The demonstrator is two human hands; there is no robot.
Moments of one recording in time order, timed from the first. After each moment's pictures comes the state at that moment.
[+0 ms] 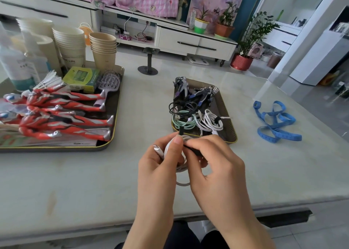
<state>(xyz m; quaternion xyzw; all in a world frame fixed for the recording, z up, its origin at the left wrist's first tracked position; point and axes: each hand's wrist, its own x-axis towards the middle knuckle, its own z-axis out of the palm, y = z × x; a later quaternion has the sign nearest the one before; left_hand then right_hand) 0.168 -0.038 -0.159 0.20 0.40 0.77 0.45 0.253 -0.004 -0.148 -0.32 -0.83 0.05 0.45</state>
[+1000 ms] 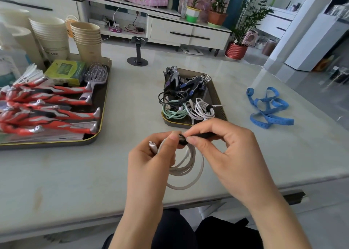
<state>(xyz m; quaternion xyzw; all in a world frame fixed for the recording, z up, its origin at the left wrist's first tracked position) 0.174 -0.045 -0.153 0.24 0.50 0.72 0.41 0.283 0.005 -0.119 -0.34 -0.81 0.27 0.39</state>
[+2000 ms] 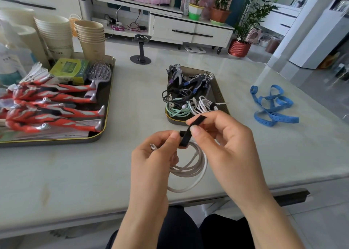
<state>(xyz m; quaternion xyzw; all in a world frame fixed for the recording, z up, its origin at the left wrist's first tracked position) 0.170 -0.041 -0.157 0.20 0.47 0.73 0.45 0.269 -0.004 -0.123 -0.35 -0.74 0.37 0.44</state>
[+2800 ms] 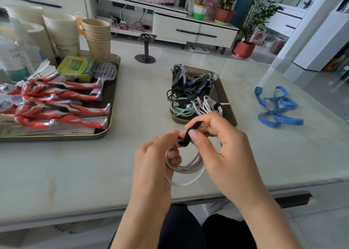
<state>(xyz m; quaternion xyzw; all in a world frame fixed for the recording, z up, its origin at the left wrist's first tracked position) 0.164 -0.040 -0.156 0.11 0.42 0.72 0.54 0.266 -0.001 -0.130 -0.31 -0.81 0.29 0.40</state>
